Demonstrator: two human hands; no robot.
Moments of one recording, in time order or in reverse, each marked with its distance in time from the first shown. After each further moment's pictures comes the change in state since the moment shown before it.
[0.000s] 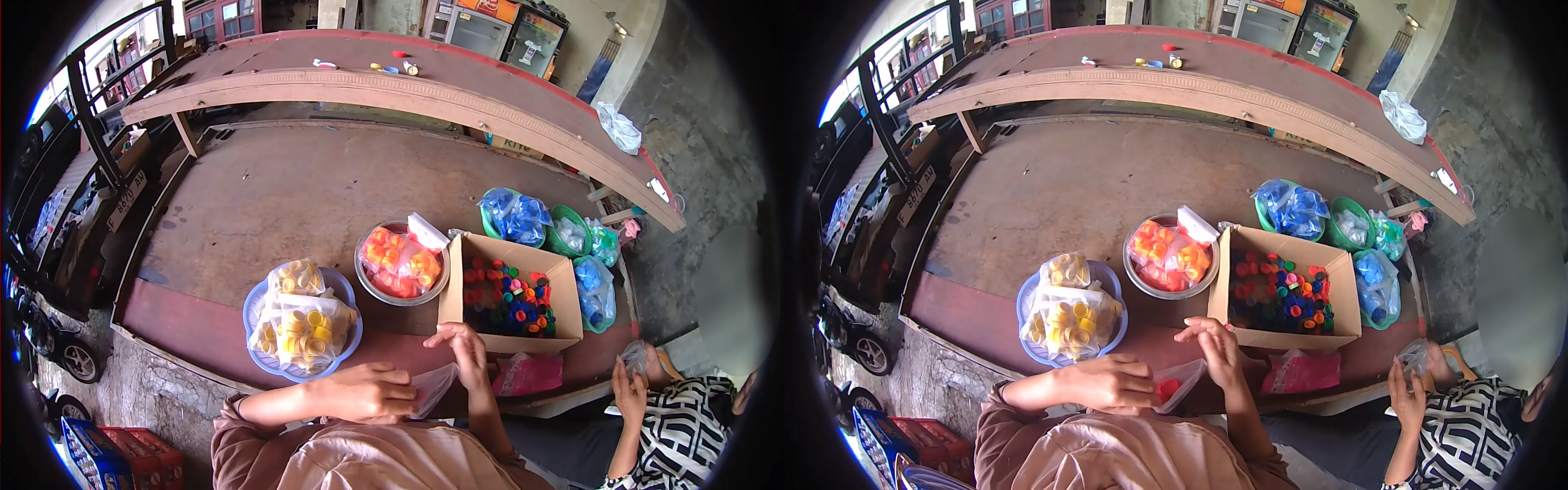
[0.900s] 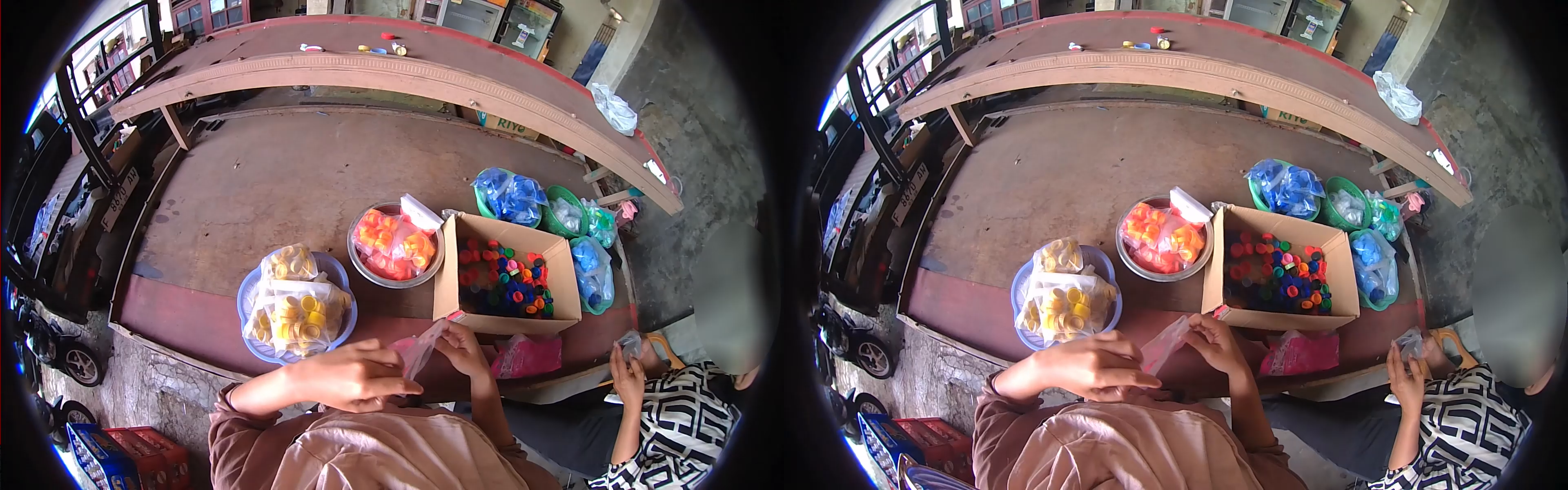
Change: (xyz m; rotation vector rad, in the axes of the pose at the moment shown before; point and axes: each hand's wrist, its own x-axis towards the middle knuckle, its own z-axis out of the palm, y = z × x) left_hand 0.003 0.009 -0.020 -0.054 0.047 -0.071; right_hand -0.021 0.030 -0.021 -0.028 -0.103 0.193
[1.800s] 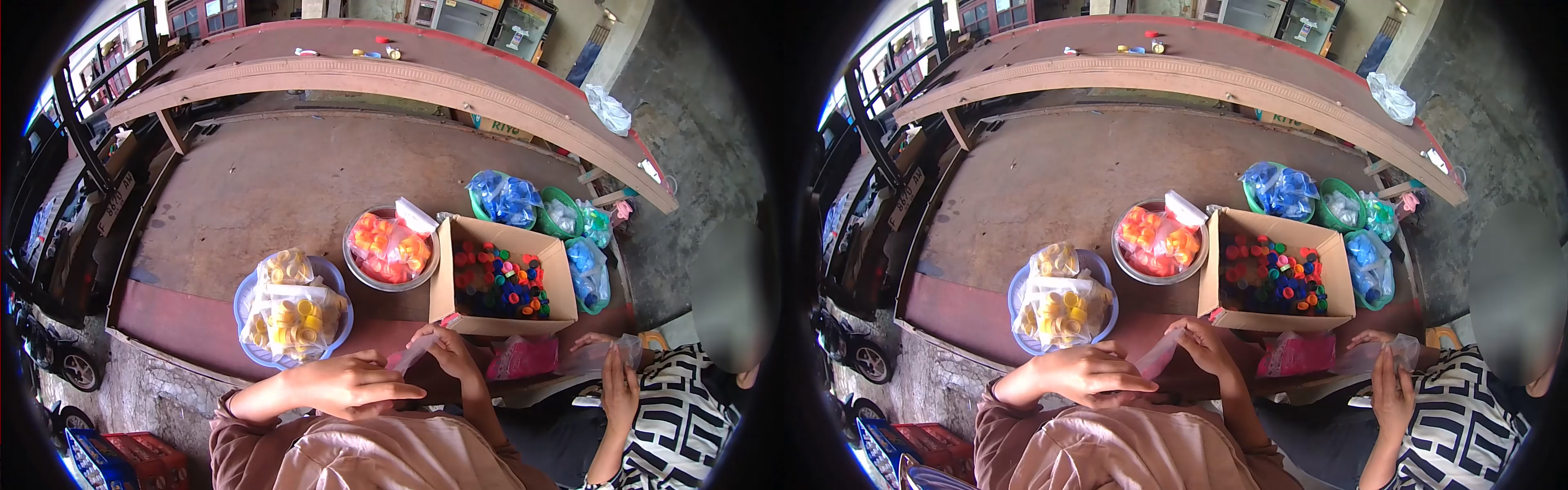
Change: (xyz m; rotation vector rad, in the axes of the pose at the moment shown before) left_hand -0.004 0.001 0.006 -0.081 0.060 0.040; right_hand 0.002 0.007 0.005 -0.118 -0.047 0.036
